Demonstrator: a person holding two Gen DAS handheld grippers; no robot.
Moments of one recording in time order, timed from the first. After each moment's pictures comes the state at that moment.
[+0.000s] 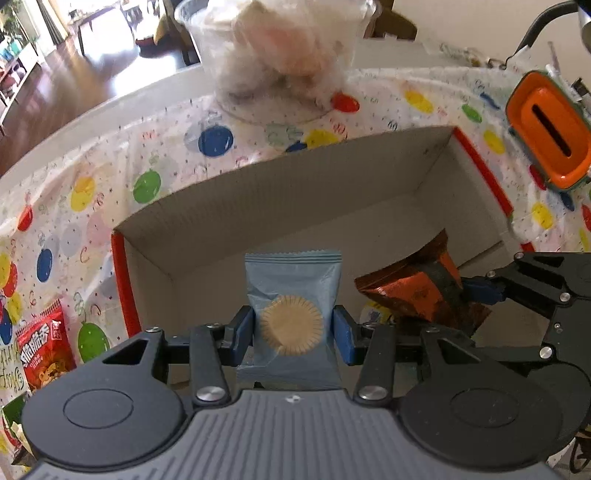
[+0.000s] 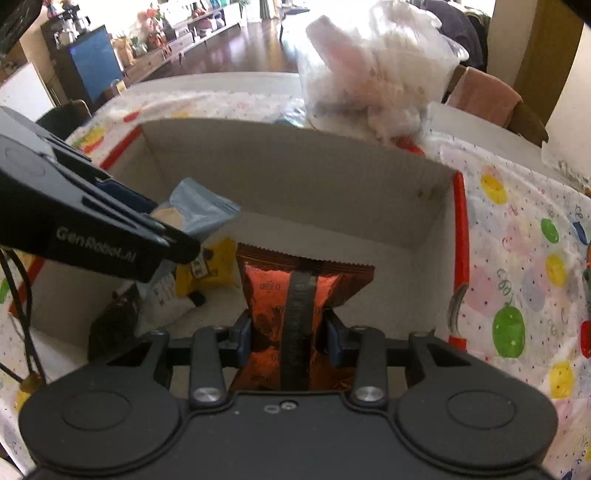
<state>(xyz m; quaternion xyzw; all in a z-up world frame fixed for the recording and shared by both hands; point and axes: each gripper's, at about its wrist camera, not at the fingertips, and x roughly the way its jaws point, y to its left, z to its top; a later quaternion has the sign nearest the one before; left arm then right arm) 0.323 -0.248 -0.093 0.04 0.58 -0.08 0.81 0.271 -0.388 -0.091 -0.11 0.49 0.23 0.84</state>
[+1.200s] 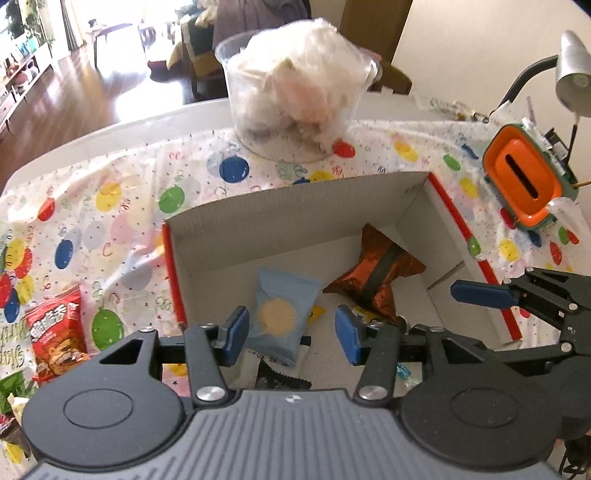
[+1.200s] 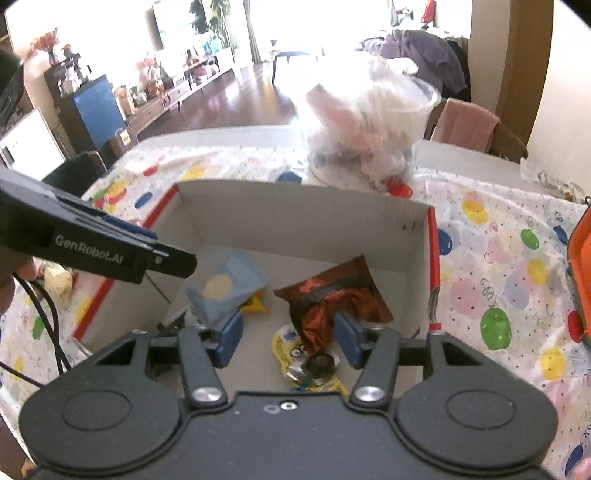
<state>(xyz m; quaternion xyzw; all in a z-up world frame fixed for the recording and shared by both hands) 0.273 -0.214 -0.042 -0.01 0.51 -0.09 0.85 0.233 -0.398 -0.041 -0.06 0.43 0.23 0.87</state>
